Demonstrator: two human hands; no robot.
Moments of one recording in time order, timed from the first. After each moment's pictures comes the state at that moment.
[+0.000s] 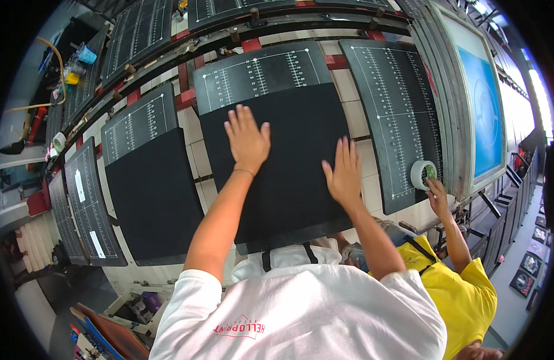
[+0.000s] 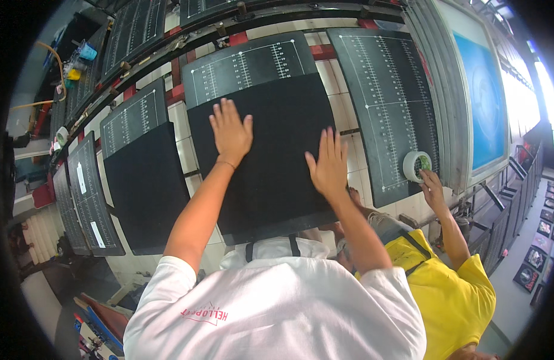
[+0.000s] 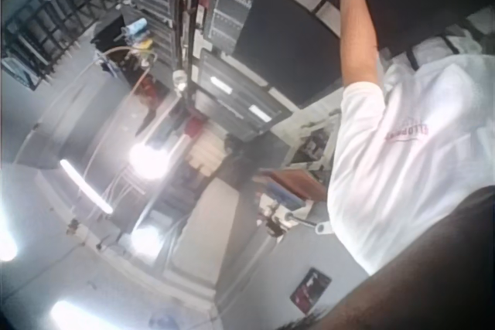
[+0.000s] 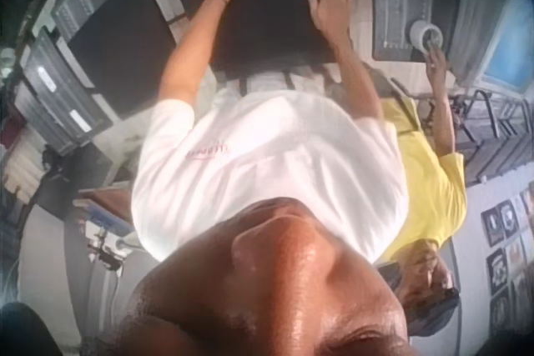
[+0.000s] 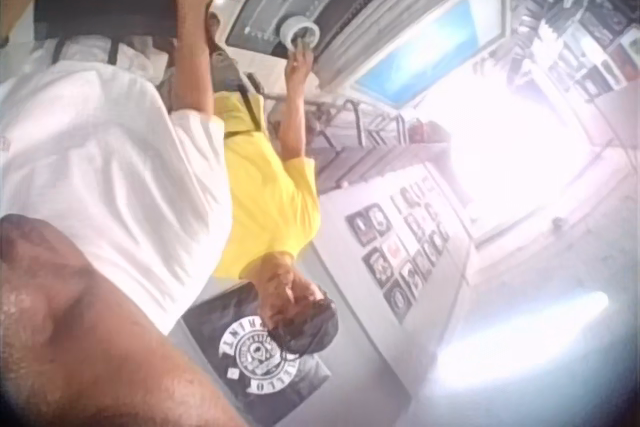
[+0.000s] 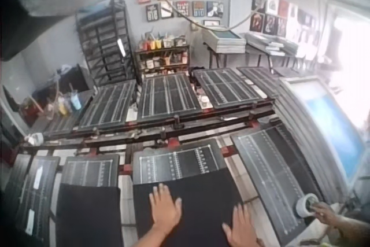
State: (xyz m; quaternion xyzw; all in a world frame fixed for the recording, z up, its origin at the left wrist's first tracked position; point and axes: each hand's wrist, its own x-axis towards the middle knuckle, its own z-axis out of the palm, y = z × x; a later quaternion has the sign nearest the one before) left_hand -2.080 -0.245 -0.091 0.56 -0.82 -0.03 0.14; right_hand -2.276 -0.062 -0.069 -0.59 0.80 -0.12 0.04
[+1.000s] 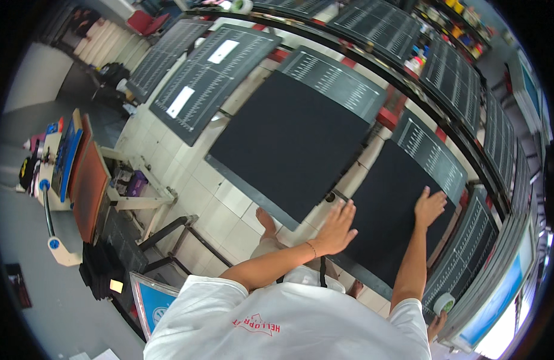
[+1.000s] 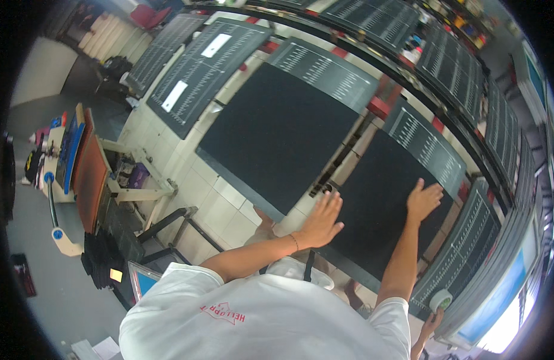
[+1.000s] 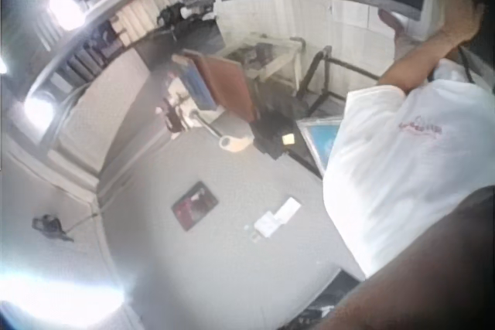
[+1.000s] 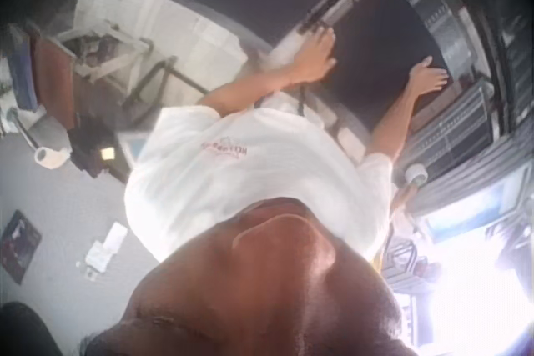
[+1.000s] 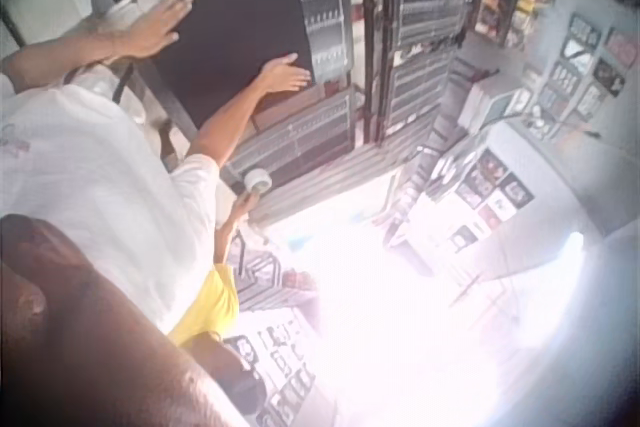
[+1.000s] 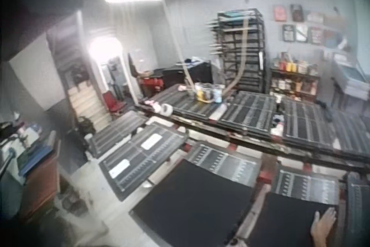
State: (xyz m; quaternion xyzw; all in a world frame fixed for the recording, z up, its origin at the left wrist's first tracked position) left_hand -1.929 -0.041 -0.064 0.59 -0.74 -0.24 0.19; right_hand -2.210 -0.229 -0.090 -0.58 0.81 -0.02 -0.07
